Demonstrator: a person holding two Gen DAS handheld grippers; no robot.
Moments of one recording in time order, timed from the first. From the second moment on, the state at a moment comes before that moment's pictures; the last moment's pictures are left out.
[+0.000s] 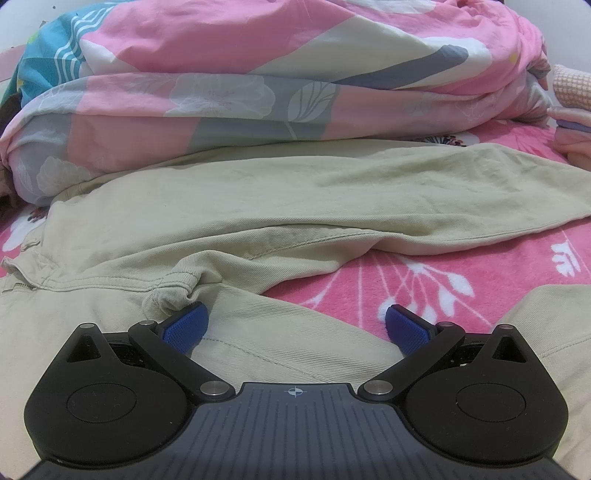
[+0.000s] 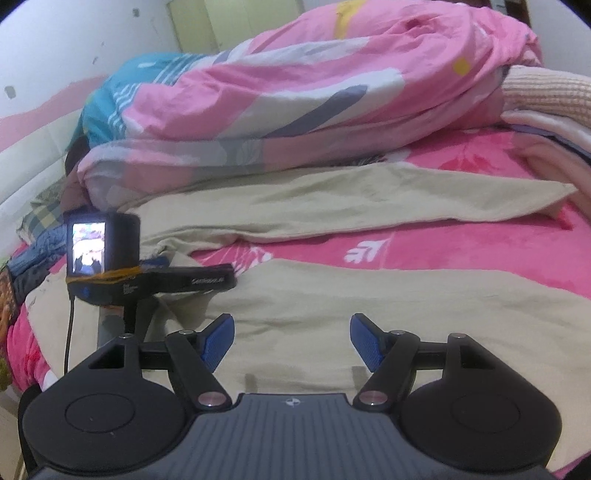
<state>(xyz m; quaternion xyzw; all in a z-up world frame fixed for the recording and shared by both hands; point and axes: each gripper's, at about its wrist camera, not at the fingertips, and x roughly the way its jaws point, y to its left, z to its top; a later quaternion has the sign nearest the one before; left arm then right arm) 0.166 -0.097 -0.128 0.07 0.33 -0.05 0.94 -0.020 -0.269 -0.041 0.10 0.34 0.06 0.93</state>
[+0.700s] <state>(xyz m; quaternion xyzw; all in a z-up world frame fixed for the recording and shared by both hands) 0.166 -0.097 -0.129 0.07 0.33 -0.05 0.94 -0.047 -0.300 -0.046 0.15 0.31 0.09 0.94</state>
